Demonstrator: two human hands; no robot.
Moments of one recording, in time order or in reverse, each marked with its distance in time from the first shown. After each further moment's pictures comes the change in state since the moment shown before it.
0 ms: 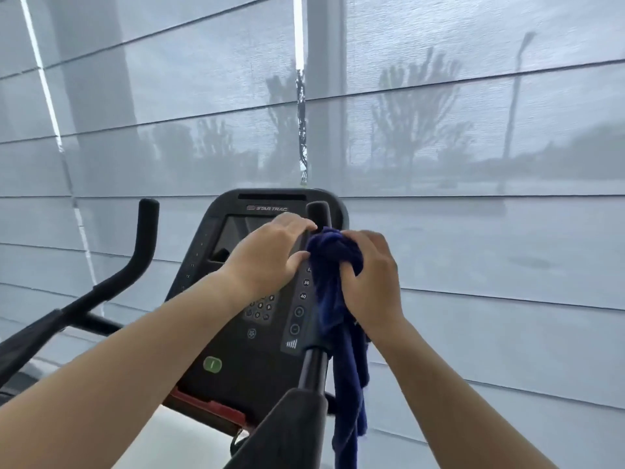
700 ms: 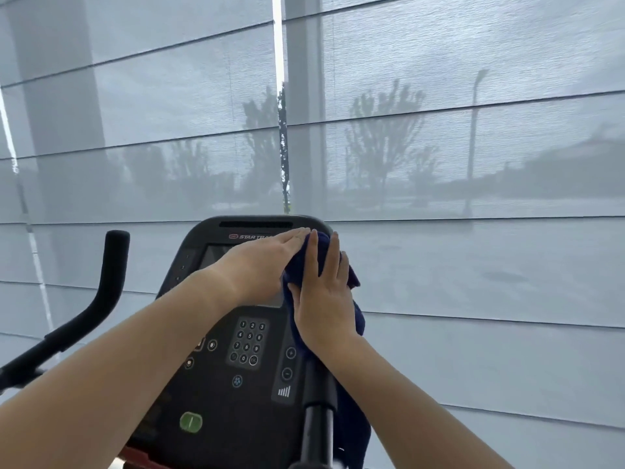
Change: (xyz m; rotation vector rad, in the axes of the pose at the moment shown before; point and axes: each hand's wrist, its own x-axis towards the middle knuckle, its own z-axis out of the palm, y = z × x) left_hand 0.045 -0.028 -0.011 0.113 -0.276 0.084; right_hand 0.029 -0.005 0.071 -0.516 -0.117 -0.016
